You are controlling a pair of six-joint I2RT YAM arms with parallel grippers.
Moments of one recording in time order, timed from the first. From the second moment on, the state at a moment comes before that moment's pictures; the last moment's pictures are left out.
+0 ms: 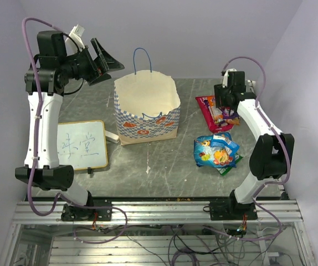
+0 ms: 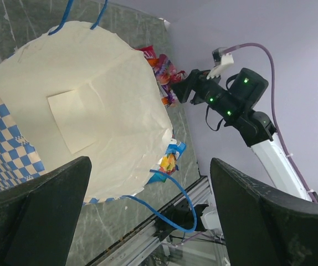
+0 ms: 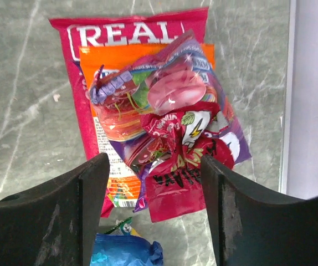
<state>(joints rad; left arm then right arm) -0.05 1.58 2.10 -0.95 0.68 -0.61 0.08 1.72 1.41 -0.43 0.19 -0.13</state>
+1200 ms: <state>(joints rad) -0.05 1.12 2.00 -0.96 0.26 -0.43 0.37 1.17 2.04 -0.81 0.16 0.35</state>
